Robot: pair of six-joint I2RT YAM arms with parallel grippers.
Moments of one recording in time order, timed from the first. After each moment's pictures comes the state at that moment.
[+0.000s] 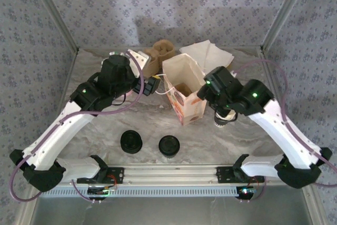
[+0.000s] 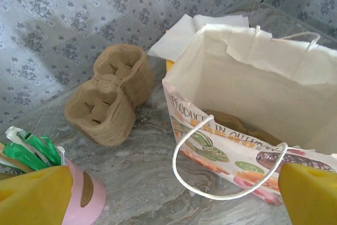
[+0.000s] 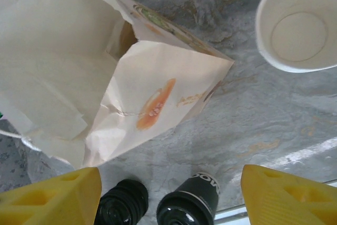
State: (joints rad) left arm -0.75 1.21 1.48 -0.75 -0.17 0.00; right arm 0.79 1.25 1.61 -1.39 0.22 1.36
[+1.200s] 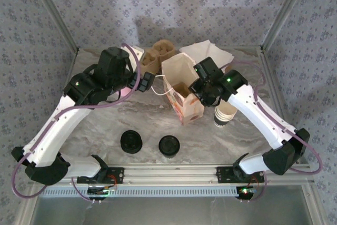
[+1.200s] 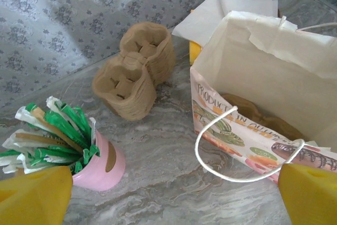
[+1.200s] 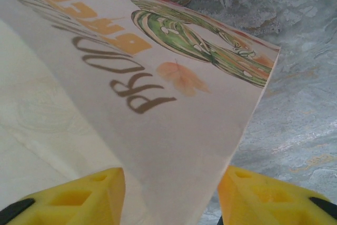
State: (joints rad) left arm -0.75 1.28 1.72 -1.03 -0.27 -0.08; right arm 0.64 1.40 1.49 -1.13 0.04 1.34
